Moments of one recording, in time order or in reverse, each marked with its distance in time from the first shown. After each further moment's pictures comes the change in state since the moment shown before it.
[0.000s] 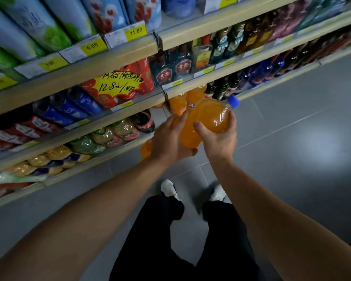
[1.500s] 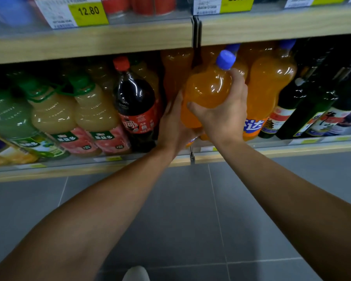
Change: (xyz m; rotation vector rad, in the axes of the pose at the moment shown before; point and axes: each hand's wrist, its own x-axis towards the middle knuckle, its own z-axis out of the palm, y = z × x) left_hand 0.214 -0.311 0.322 -0.291 0.714 -0.123; right_hand 0.319 0.277 0.214 -0.171 -0.178 -0.920
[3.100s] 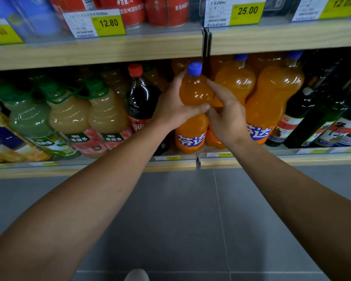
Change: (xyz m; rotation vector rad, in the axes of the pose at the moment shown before) left_hand 0.039 0.039 -0.057 -0.039 -0.122 -0.039; right_hand 0.016 0.012 -0.001 0.022 -0.324 -0.218
